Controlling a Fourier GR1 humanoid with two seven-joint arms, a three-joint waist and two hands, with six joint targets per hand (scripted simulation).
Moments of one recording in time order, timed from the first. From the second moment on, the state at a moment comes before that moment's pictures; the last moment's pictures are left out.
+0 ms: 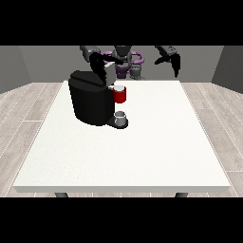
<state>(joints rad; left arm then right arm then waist) -0.25 0.09 0.14 -1.40 -0.11 -0.24 -0.10 -0.80 -0.18 -0.10 -1.00 0.04 -0.01 0.13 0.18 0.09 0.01</state>
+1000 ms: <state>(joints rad) -0.35 0.08 0.09 -1.40 -0.11 -0.27 -0.12 -0.89 -0.32 -0.09 -1.10 0.19 -0.06 0.37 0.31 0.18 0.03</state>
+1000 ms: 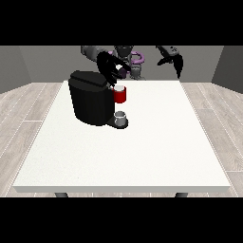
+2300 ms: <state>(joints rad) -0.54 0.04 0.00 -1.42 -0.10 -0.33 -0.07 -1.08 -0.33 -0.17 -1.20 0.19 -0.04 0.33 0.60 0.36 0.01</state>
